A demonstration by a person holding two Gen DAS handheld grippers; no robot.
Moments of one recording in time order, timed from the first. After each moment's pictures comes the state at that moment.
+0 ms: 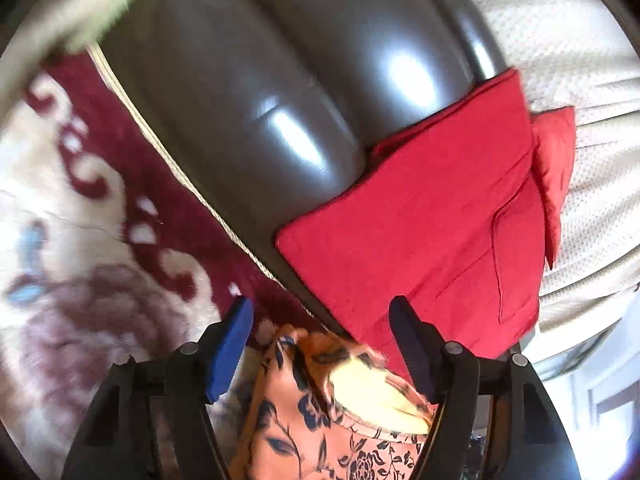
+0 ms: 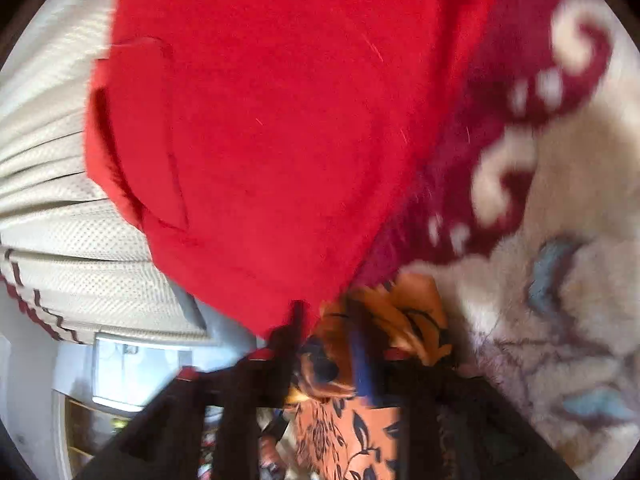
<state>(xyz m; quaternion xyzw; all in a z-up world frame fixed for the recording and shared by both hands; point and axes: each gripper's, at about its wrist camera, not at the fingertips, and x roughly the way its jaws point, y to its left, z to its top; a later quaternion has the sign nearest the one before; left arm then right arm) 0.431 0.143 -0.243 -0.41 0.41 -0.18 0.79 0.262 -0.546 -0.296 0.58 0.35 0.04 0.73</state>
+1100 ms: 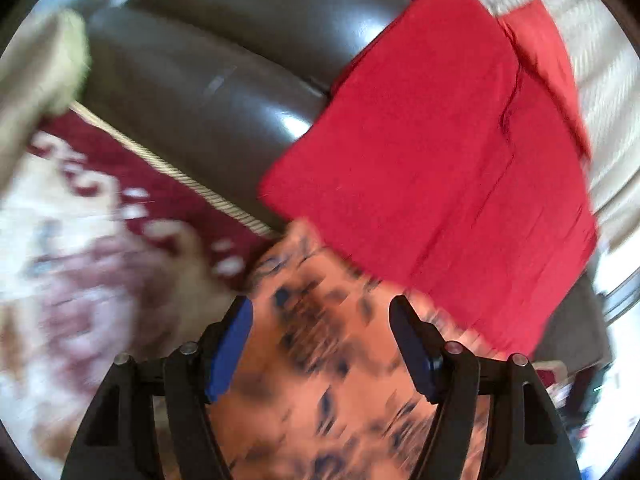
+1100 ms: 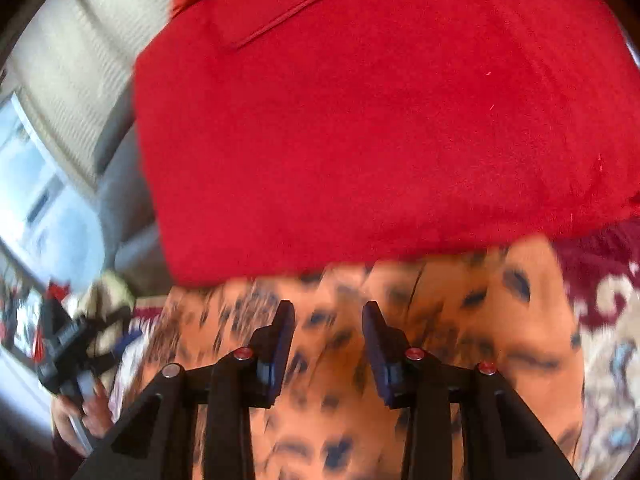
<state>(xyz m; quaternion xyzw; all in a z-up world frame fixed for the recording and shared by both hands) 0.370 0.073 -0.227 -0.22 0.43 -0.13 0.87 0.343 -0.318 -0.248 0.17 0.44 0.04 0.88</state>
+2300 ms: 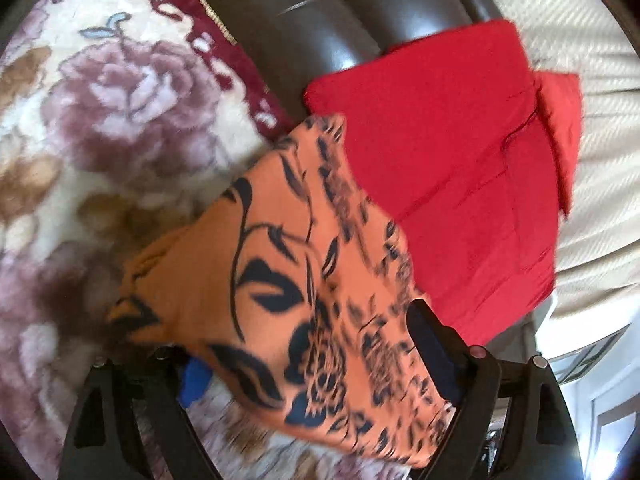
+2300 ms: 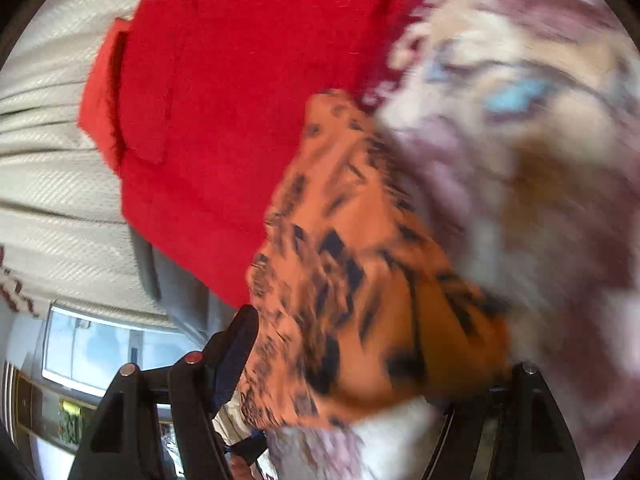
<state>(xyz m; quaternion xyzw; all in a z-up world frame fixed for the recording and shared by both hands) 0.306 0.056 -0.303 -0.44 0.42 -0.15 0.78 0.195 -0.430 -0.312 0.53 0.37 0.00 0.77</state>
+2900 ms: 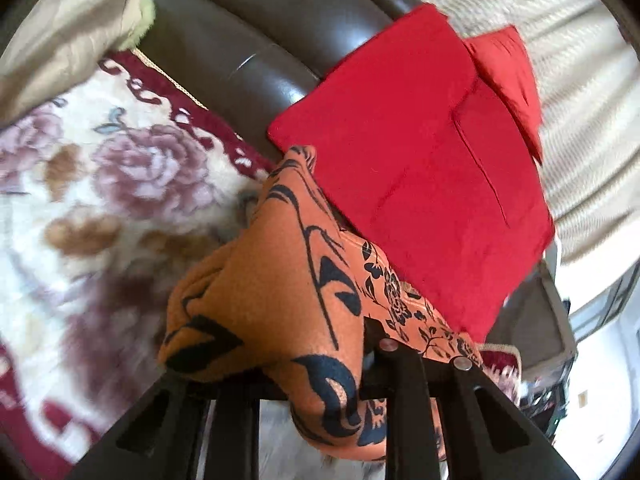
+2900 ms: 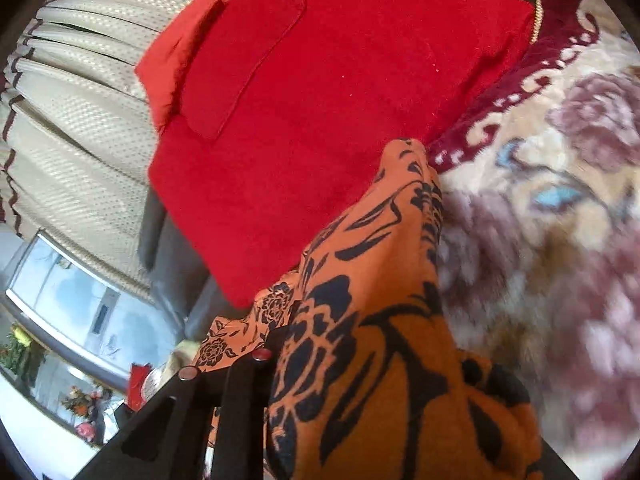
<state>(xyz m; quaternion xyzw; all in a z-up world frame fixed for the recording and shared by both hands) 0.230 0.072 -0.235 -0.32 0.40 -0.17 0.84 0.159 -0.395 -0.244 0.40 0.34 0.00 0.85</state>
